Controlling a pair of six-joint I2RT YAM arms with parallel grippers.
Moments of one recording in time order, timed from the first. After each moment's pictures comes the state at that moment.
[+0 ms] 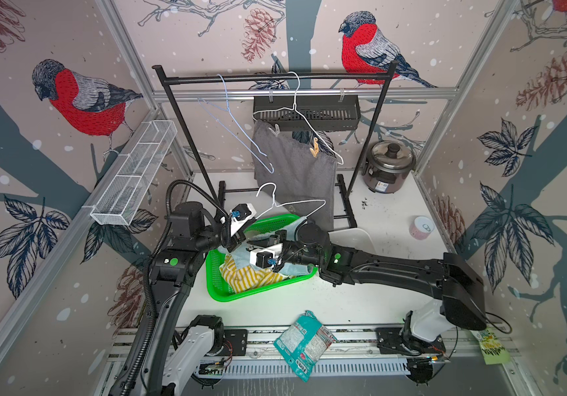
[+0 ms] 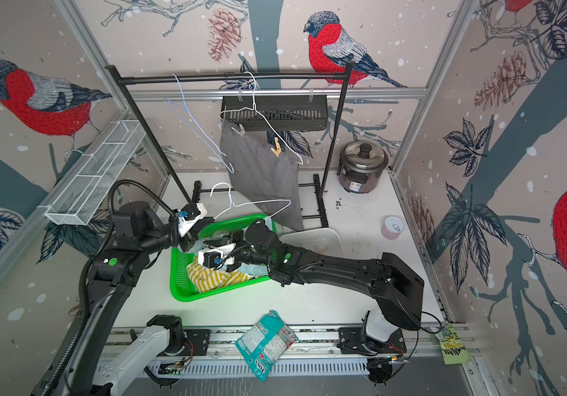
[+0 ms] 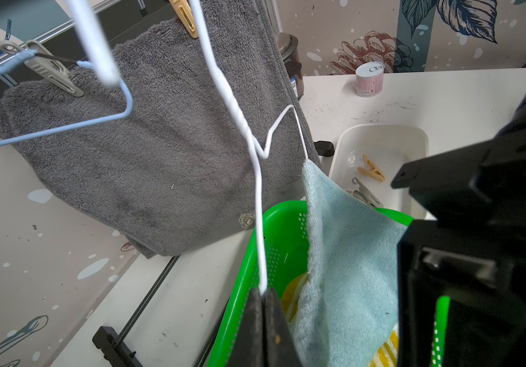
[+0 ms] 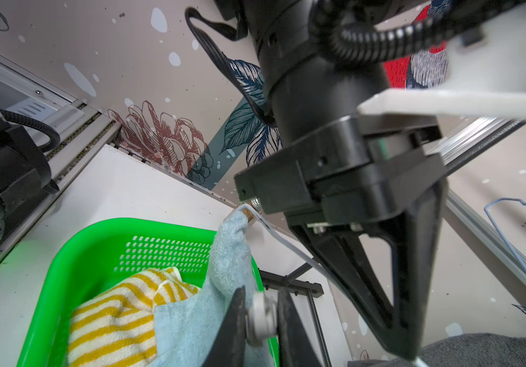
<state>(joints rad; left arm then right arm) -0.11 0.85 1.01 -0.62 0.70 0.69 1.18 1.57 1.11 0.36 -0.23 -0.73</state>
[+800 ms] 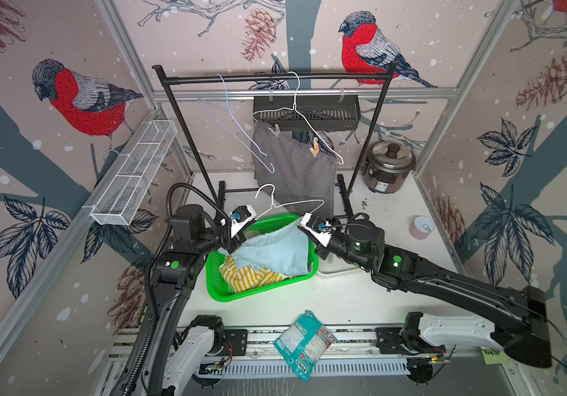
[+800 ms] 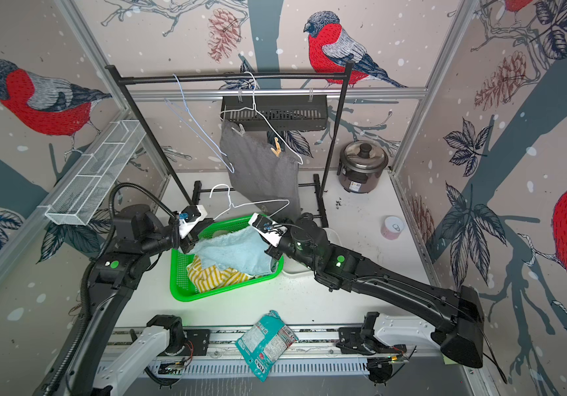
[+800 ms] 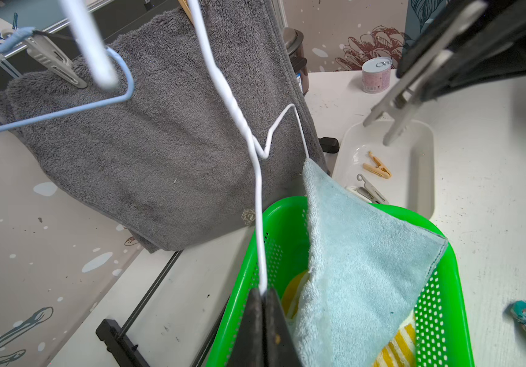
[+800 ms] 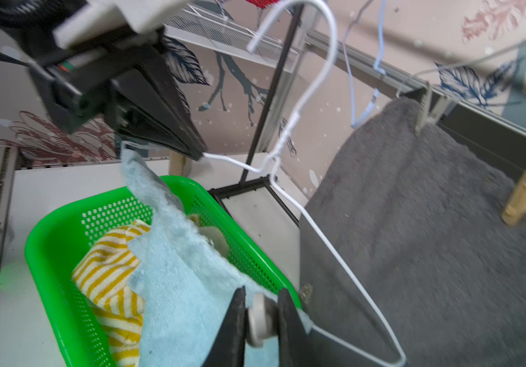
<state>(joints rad) -0.11 0.82 0.97 -0.59 0.68 0.68 1.04 1.13 0.98 -0.05 0.13 -0.28</state>
